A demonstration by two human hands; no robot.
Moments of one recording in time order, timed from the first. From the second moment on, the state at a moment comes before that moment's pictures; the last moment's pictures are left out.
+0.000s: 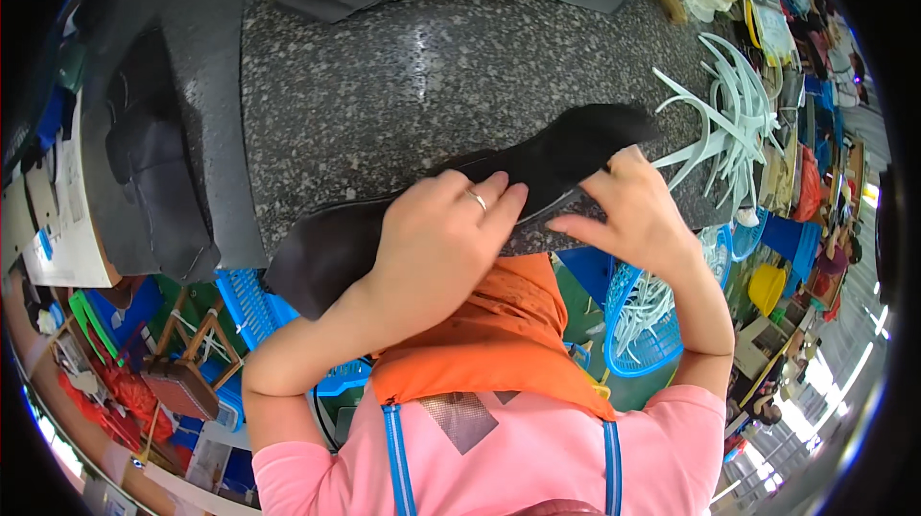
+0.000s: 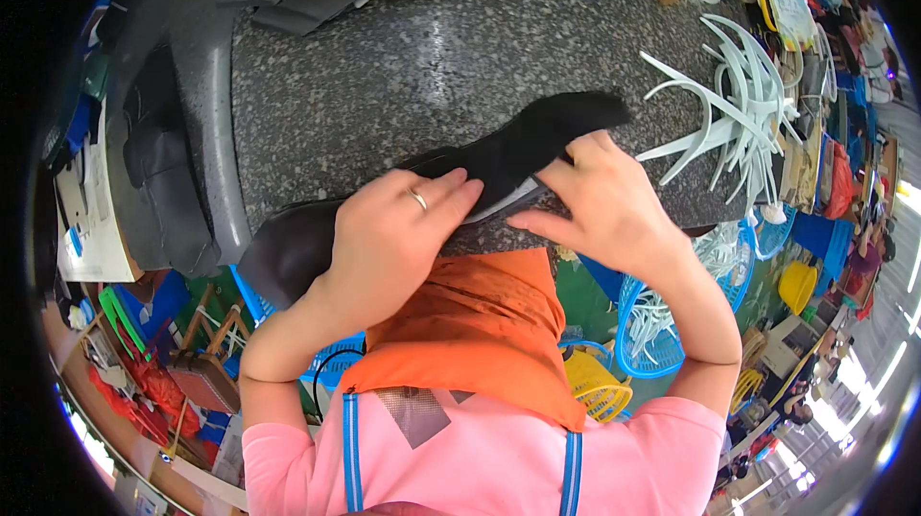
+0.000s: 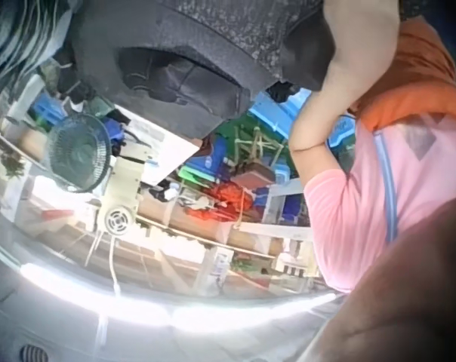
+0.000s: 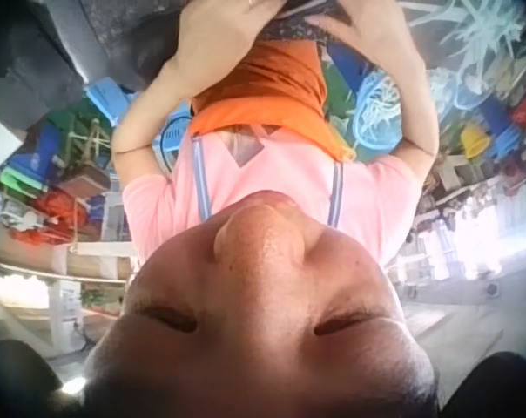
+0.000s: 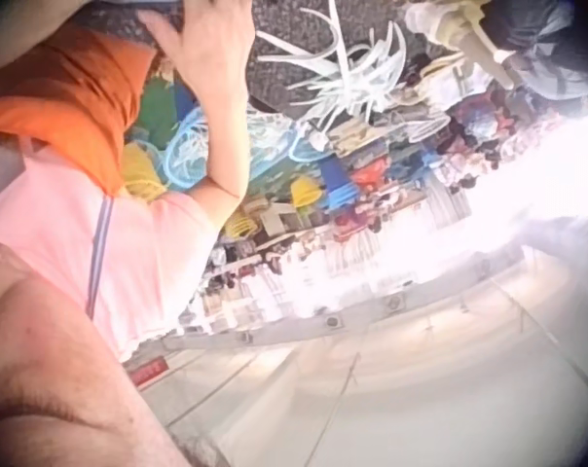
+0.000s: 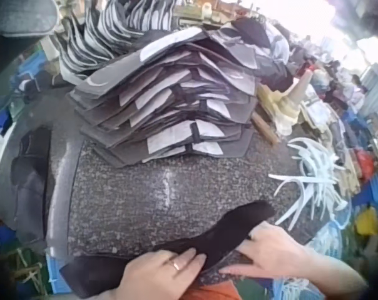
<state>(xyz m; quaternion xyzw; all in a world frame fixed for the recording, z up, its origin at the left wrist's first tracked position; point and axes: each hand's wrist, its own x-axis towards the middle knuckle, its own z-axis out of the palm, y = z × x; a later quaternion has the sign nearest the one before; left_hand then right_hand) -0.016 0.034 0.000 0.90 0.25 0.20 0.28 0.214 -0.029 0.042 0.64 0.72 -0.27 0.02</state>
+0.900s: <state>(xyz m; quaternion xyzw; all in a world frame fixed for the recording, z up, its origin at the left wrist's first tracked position) -0.024 0.035 0.031 0.88 0.32 0.05 0.35 0.192 -0.040 0.020 0.52 0.82 -0.16 -0.18</state>
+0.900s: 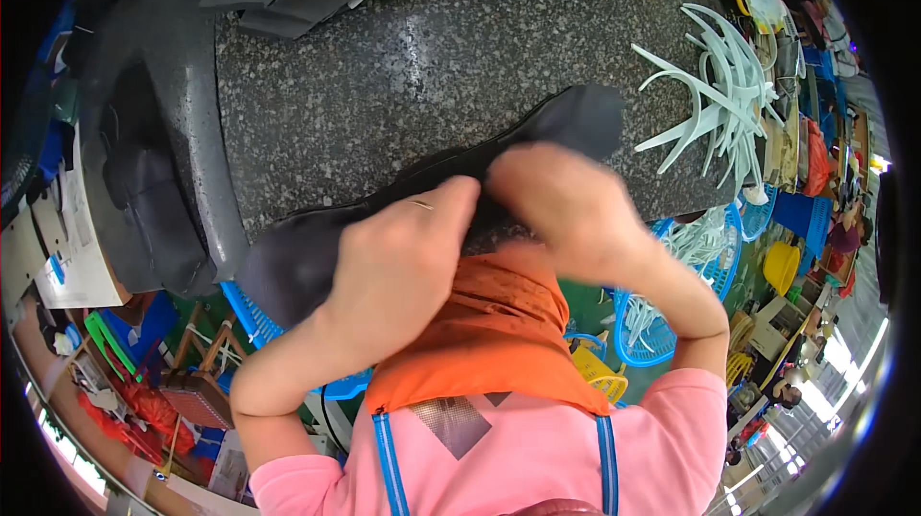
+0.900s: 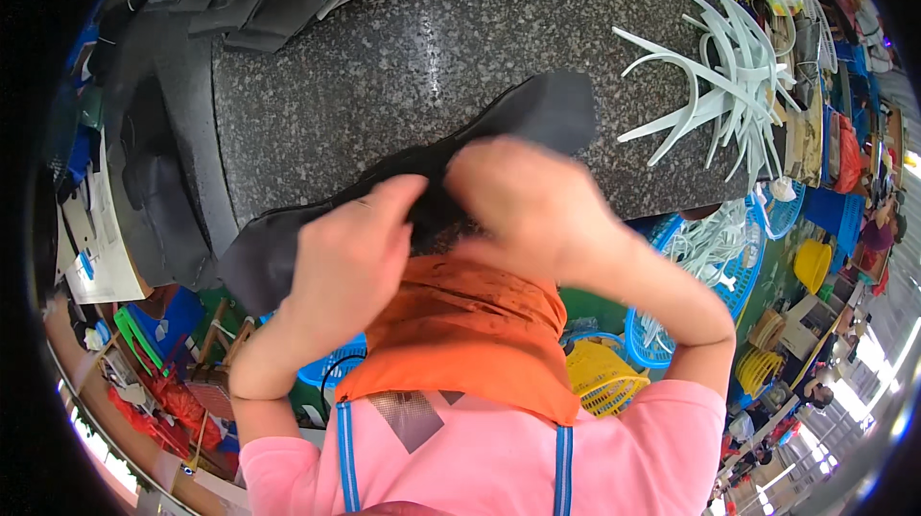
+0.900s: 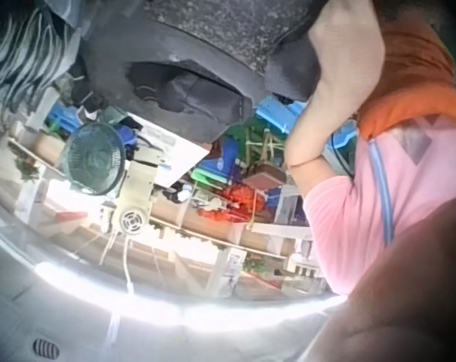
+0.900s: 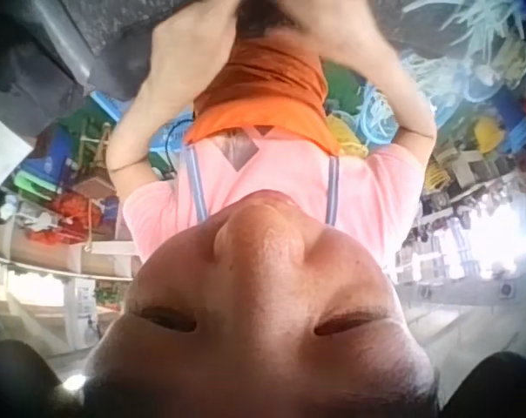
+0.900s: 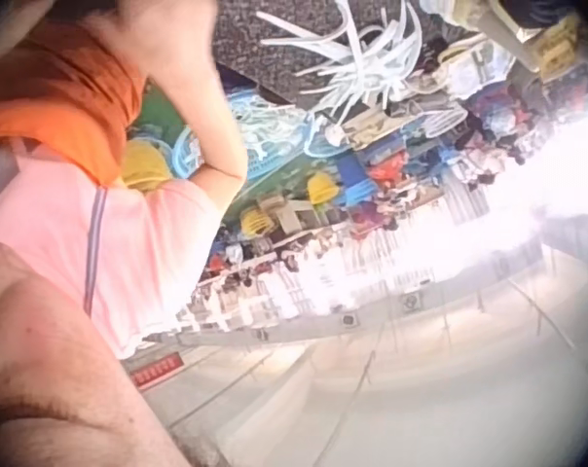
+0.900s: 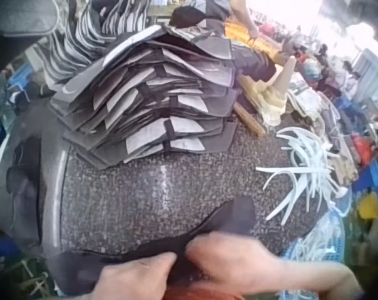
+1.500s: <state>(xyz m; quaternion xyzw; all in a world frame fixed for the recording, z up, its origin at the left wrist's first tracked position) -0.046 0.033 0.002 0.94 0.20 0.13 0.25 0.179 -0.019 0.004 0.42 0.83 -0.30 -0.22</state>
